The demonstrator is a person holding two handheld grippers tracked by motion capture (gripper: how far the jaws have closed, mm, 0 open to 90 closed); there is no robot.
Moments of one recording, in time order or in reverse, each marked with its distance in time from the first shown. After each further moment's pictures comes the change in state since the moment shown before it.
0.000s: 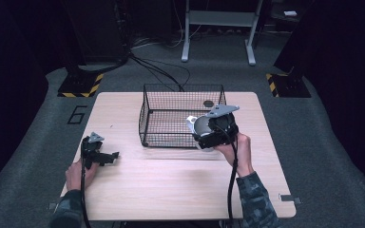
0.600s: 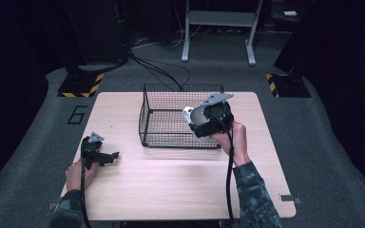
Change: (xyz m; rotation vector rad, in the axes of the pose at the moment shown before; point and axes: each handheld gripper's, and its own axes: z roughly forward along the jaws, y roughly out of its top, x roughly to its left) left arm 0.000 0.000 0.000 0.000 0.000 0.000; right arm -0.012 0.028 0.013 -0.004 -0.007 -0.011
